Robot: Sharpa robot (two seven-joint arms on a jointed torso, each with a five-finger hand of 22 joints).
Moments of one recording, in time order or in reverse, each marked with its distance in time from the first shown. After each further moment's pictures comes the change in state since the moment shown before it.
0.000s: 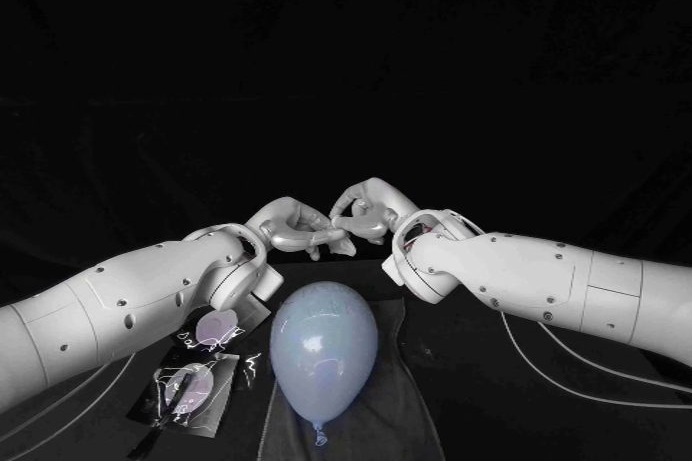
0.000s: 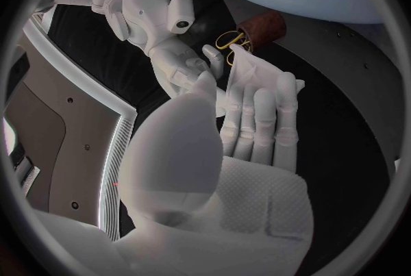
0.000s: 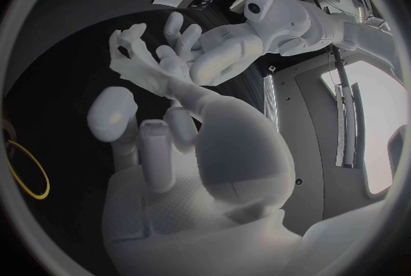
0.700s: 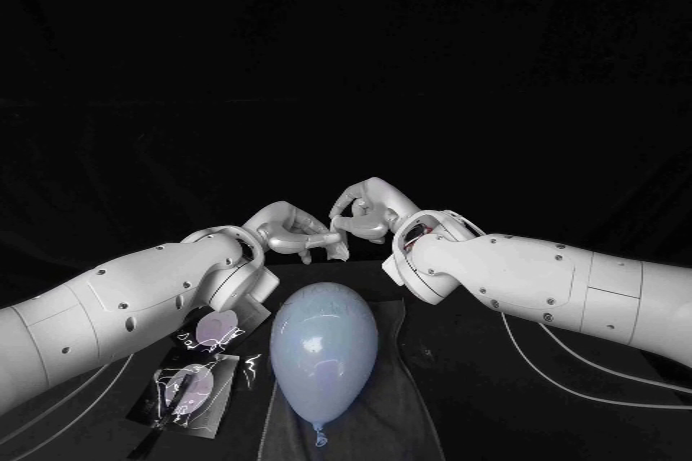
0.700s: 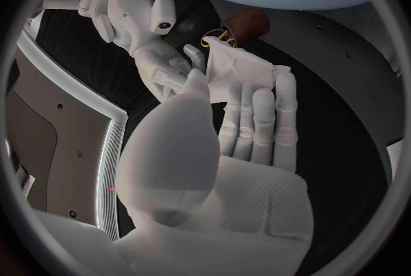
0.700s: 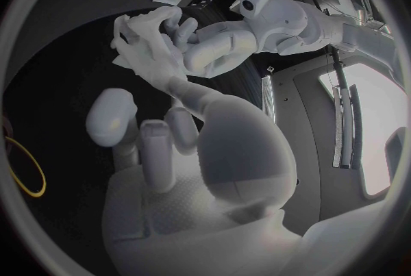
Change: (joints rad) left arm -0.004 0.002 0.001 -0.015 -0.040 -0.028 -0.074; left_hand -0.058 -0.019 -0.151 0.007 0.000 -0.002 0.004 0.014 0.019 -0.010 0.002 0.032 0.021 0.020 -0.005 0.012 0.004 -0.001 0.010 -0.011 0.015 0.016; right arm -0.001 -0.001 -0.001 -0.005 -0.008 -0.010 0.014; right_hand -0.024 -0.024 0.056 -0.012 0.019 0.010 -0.006 0.014 -0.008 0.022 0.000 0.007 0.015 0.004 -0.004 0.005 -0.001 -0.001 0.014 0.000 0.031 0.000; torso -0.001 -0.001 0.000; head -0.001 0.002
